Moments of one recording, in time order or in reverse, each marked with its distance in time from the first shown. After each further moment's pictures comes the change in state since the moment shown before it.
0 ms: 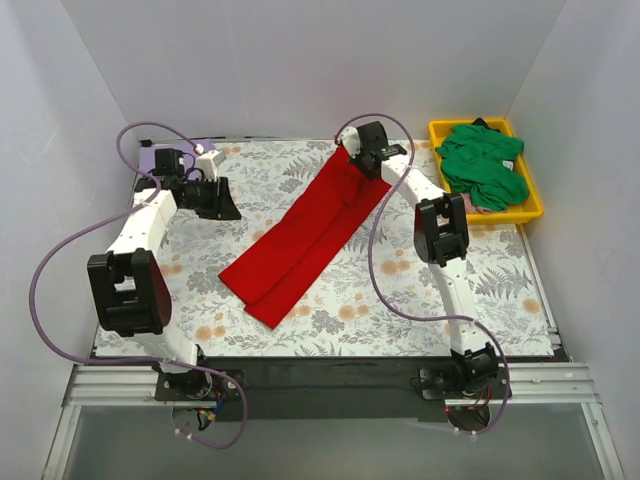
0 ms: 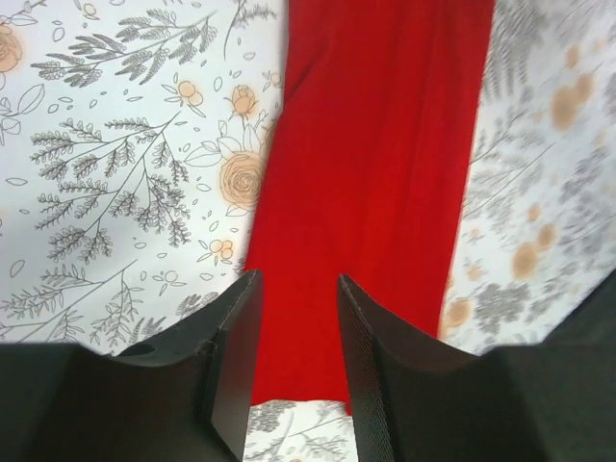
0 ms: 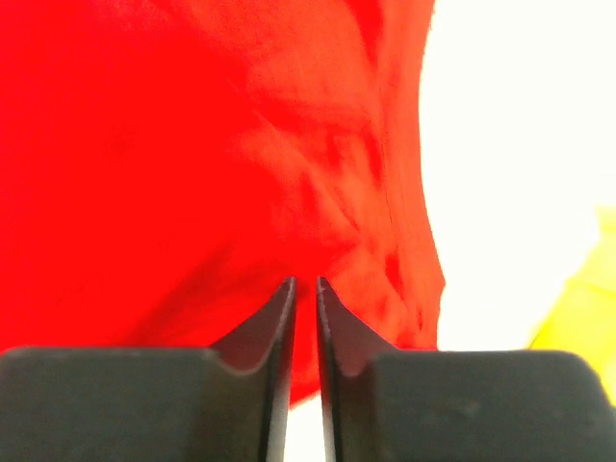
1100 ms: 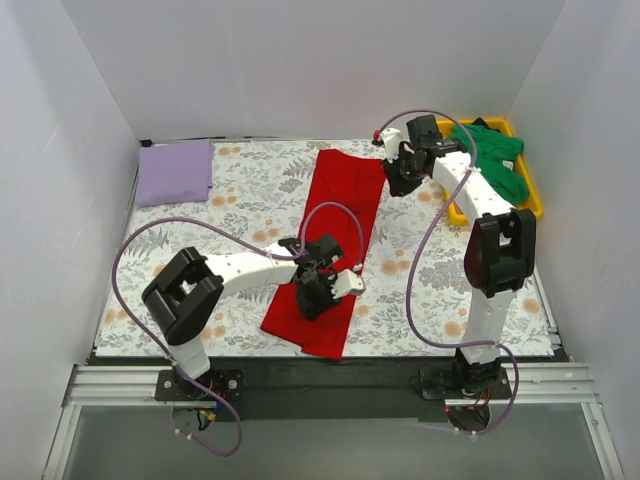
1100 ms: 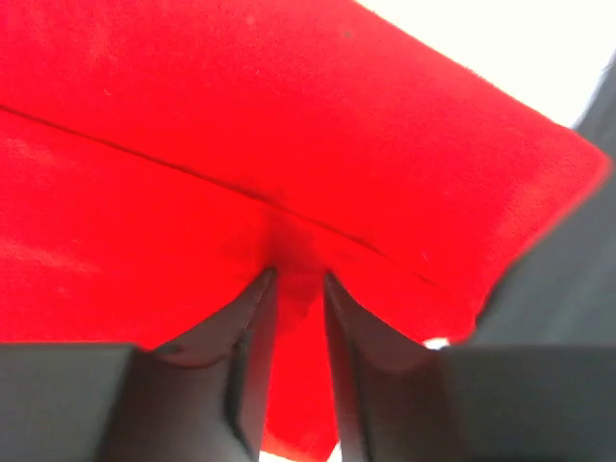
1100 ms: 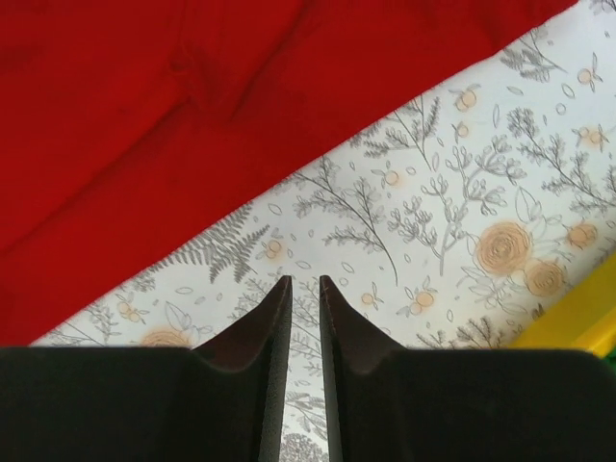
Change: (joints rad) left arm -0.974 0.074 -0.264 -0.024 -0.444 0.301; right arm -0.117 -0.617 -0.587 -0.179 -0.398 0.123
